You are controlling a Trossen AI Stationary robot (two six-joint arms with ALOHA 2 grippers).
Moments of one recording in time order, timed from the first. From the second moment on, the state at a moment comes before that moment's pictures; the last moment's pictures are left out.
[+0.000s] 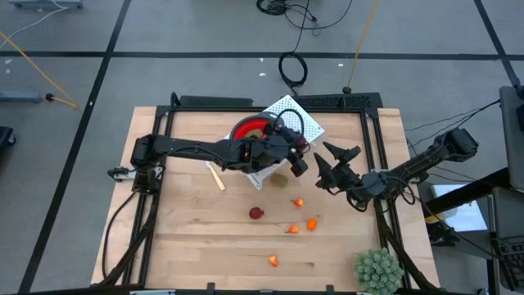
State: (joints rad) left arm -0.04 1.94 1.82 -0.25 -0.60 -0.15; right arm 0.43 1.11 0.47 0.80 1.32 -1.11
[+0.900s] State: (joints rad) left arm -0.04 1.76 1.82 -0.84 -0.59 -0.56; right arm 0.43 1.11 0.47 0.75 1.17 -0.82
